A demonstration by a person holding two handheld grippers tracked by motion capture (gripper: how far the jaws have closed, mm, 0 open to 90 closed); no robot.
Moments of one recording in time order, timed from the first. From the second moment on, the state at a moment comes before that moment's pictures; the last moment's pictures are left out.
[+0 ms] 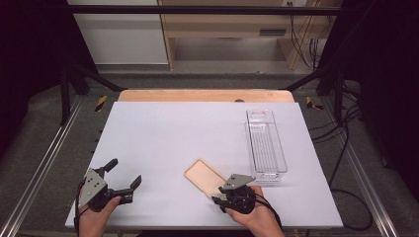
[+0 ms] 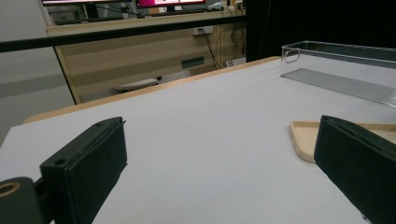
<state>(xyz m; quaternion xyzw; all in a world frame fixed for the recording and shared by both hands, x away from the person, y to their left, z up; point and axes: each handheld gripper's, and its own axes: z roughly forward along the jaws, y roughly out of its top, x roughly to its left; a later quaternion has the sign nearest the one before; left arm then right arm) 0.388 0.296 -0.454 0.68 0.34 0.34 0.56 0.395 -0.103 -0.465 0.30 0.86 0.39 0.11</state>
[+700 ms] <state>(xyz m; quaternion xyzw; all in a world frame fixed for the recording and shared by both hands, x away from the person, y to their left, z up) 0.388 0.293 -0.454 0.69 0.33 0.34 0.55 0.414 -0.103 -0.488 0.34 0.85 0.38 0.12</state>
